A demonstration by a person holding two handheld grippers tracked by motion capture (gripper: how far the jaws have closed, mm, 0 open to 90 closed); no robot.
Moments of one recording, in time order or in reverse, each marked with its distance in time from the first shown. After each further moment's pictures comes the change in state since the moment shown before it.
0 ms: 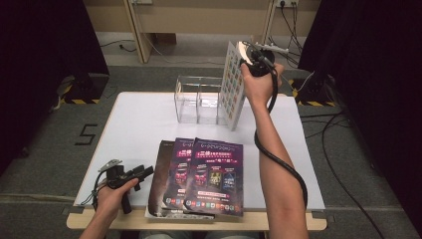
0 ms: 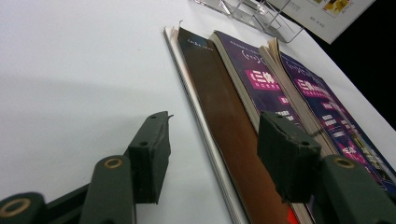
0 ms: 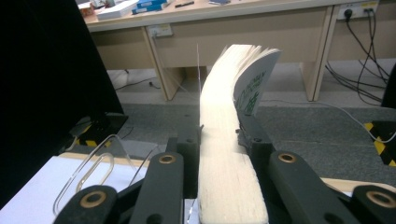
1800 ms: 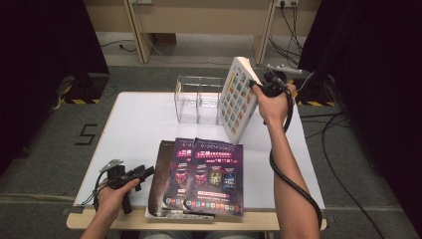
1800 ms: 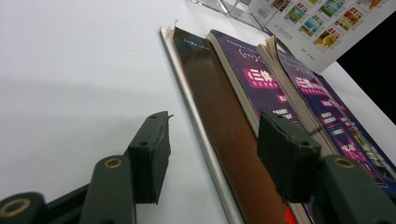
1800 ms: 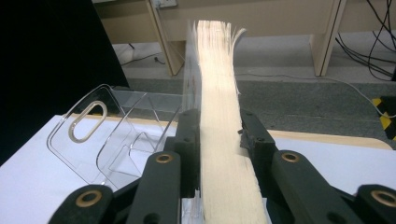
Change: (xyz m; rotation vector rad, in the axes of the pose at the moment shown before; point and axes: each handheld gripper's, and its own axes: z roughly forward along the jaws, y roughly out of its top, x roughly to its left) left arm -0.004 0.000 0.001 0.000 0.001 0.018; right arm -0.036 -0.046 -0.028 0.097 0.042 0.003
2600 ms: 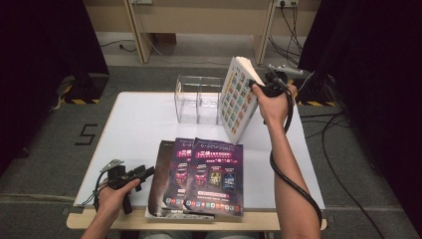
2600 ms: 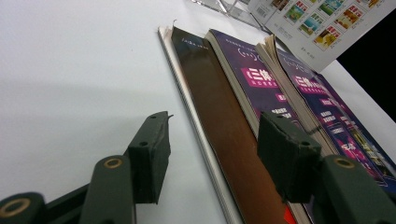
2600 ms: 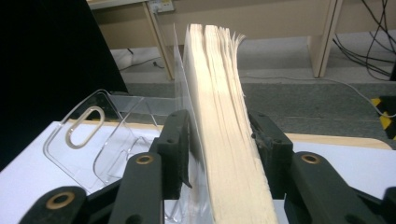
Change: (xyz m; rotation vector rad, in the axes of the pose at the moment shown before) left arm -0.002 0.000 0.000 0.000 0.002 0.006; right arm -0.004 -0.001 0.003 -0.014 -0.001 0.011
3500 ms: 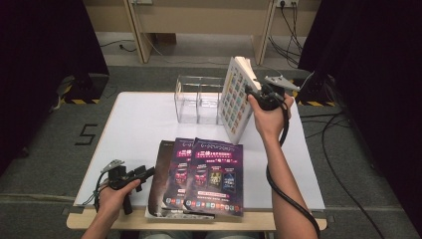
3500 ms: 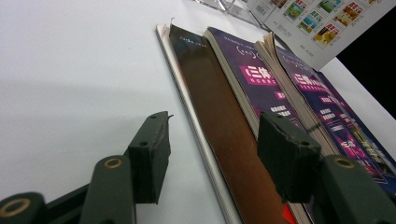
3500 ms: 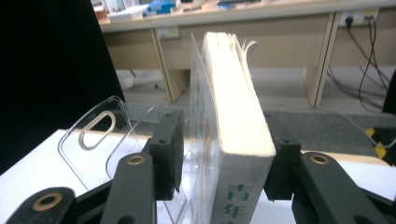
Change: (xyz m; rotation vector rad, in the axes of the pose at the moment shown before) left arm -0.001 -0.001 0.000 0.005 0.000 0.007; right arm 0.018 -0.026 -0.020 -0.119 -0.003 -0.050
